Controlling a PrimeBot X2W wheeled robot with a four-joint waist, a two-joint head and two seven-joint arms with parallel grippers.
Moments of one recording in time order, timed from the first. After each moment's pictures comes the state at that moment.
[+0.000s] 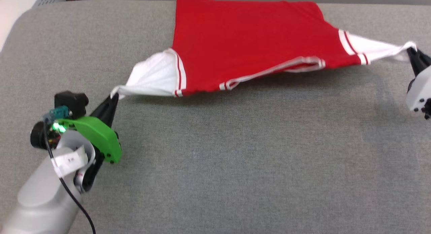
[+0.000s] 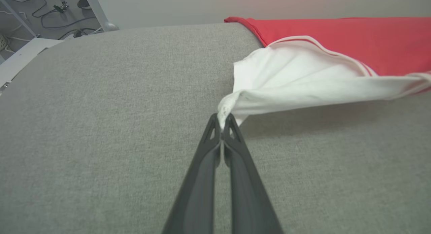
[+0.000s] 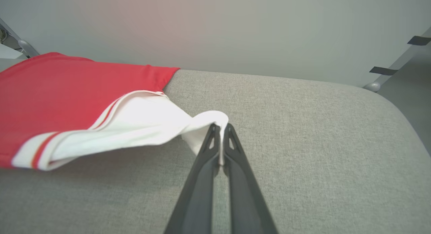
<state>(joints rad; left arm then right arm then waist) -0.60 0.52 -0.57 0.55 -0.74 -0.08 -0.13 -0.76 -0.49 0.22 0.69 0.51 0.13 0.08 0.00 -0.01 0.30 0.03</state>
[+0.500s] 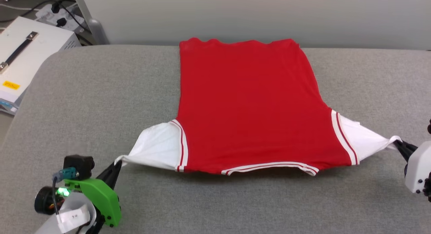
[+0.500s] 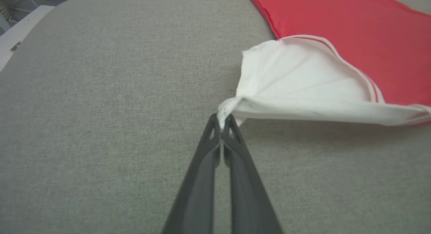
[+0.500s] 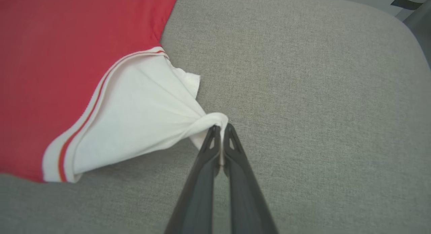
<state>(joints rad) -0.28 0.60 -0.60 0.38 -0.80 0.00 -0.08 -0.35 -0.64 0.34 0.46 0.70 0.13 0.23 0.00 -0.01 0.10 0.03</state>
